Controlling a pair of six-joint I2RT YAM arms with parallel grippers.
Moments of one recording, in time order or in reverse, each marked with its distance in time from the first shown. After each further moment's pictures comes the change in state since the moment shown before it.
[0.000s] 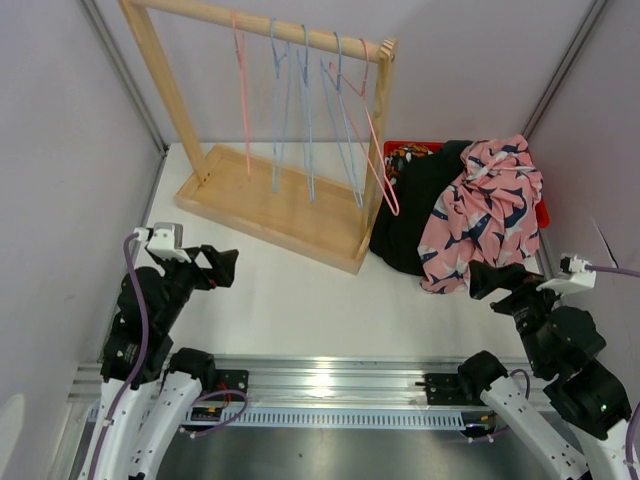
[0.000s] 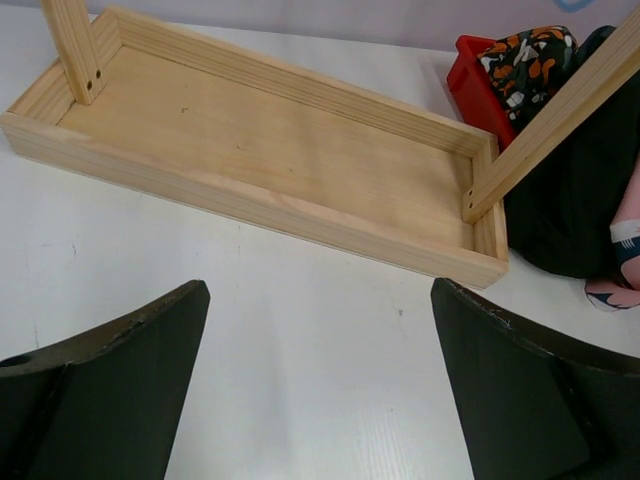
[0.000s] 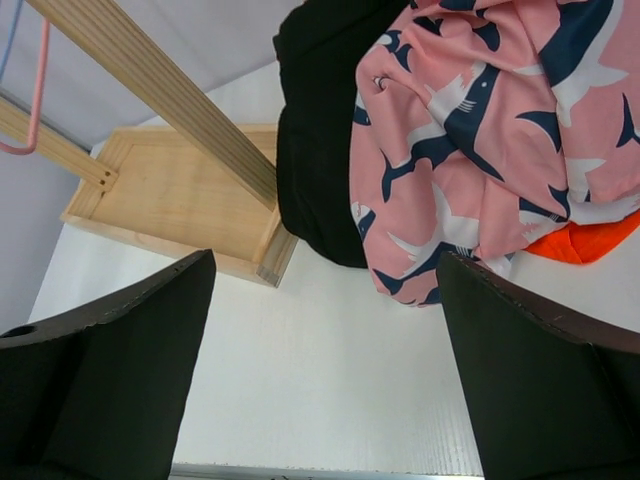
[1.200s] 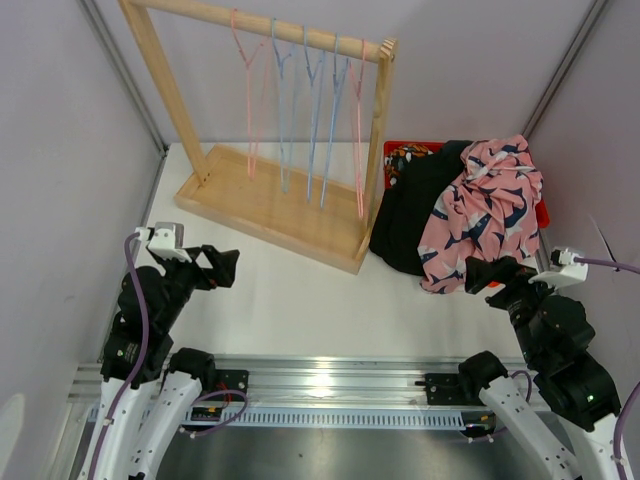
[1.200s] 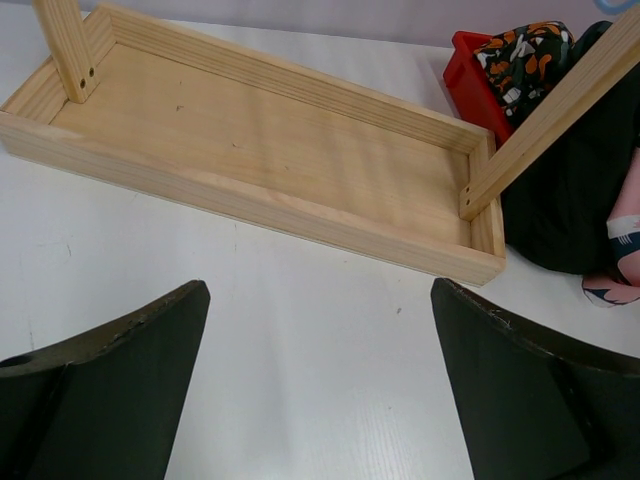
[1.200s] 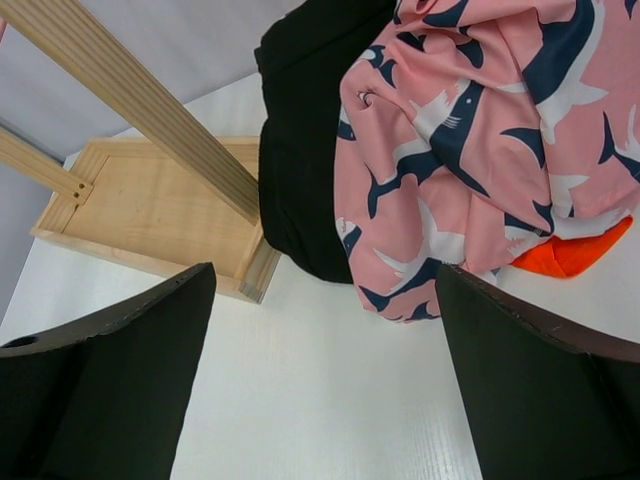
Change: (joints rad) left arm 0.000 0.011 -0.001 0.000 0.011 0.000; right arm -0.097 0.035 -0.012 0.023 -0.067 -0.035
